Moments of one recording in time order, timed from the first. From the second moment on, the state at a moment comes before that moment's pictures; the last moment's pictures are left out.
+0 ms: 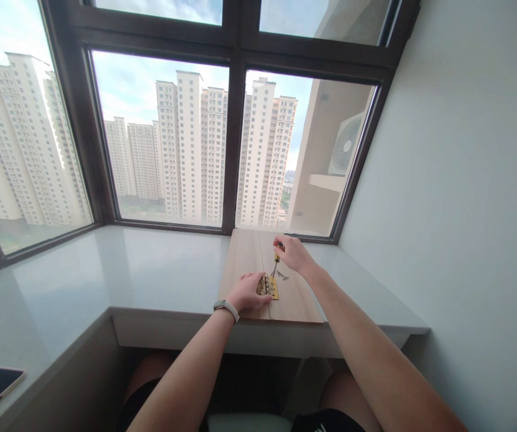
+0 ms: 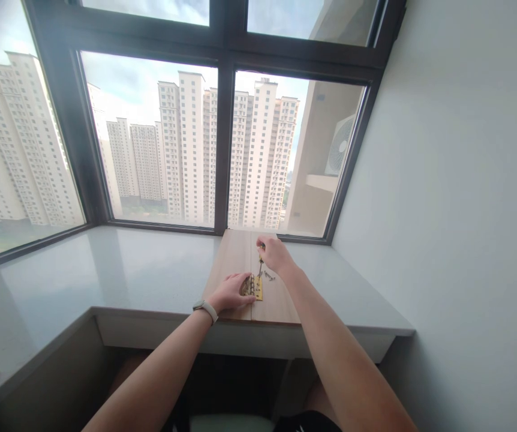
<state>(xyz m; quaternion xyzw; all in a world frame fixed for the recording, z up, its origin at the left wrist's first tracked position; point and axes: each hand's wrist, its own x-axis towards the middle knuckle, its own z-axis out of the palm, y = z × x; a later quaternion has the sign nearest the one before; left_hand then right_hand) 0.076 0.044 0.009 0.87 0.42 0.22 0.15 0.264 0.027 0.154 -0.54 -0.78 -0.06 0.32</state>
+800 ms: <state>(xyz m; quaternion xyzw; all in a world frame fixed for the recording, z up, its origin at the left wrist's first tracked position) 0.075 0.039 0.016 0.87 0.43 0.21 0.15 0.271 0.032 0.154 -0.57 -0.77 0.00 0.29</state>
